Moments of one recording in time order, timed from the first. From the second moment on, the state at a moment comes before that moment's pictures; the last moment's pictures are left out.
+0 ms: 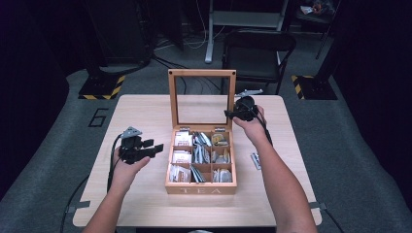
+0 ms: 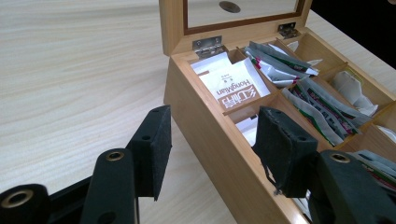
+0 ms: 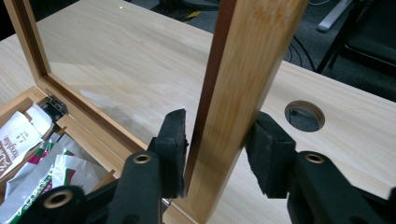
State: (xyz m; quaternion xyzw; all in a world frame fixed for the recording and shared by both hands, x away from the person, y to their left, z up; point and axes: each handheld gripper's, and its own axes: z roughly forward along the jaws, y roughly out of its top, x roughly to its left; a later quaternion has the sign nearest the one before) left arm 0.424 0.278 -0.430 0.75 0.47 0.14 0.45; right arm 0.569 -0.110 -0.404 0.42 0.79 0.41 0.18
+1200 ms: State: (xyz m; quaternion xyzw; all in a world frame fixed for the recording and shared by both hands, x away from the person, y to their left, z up) left arm 0.482 0.257 -0.373 0.76 0.43 0.17 0.46; right arm 0.539 -0.121 -0.403 0.38 0.79 0.45 0.18
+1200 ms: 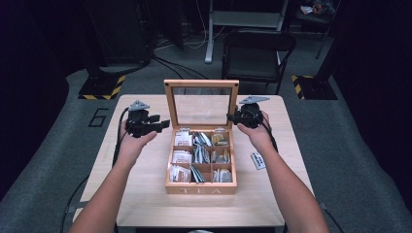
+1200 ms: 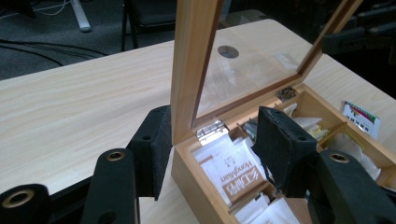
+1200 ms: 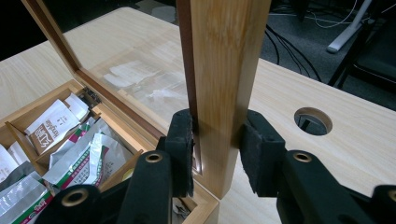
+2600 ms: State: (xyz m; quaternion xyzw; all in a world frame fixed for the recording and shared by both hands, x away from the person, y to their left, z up) left arm 0.511 0.233 -0.356 0.76 0.41 0.21 0.45; right arm 0.526 -0.124 -0.404 0.37 0.79 0.45 0.20
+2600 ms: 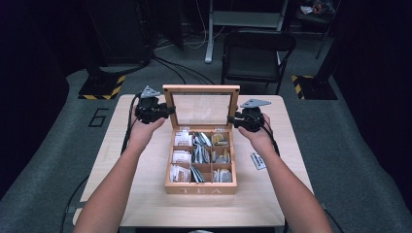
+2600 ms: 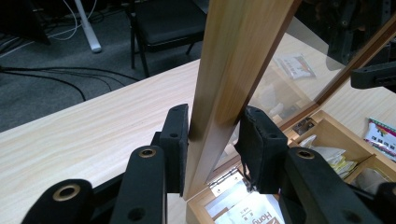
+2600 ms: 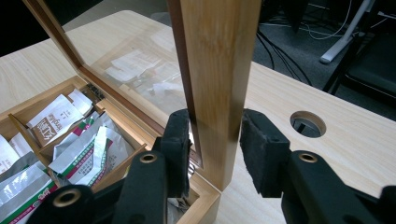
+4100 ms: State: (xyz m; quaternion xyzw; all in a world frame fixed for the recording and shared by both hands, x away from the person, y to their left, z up) left arm 0.487 0.239 -0.363 0.77 0.40 0.19 0.46; right arm 0.478 -0.128 -0.342 0.33 0.77 0.49 0.23
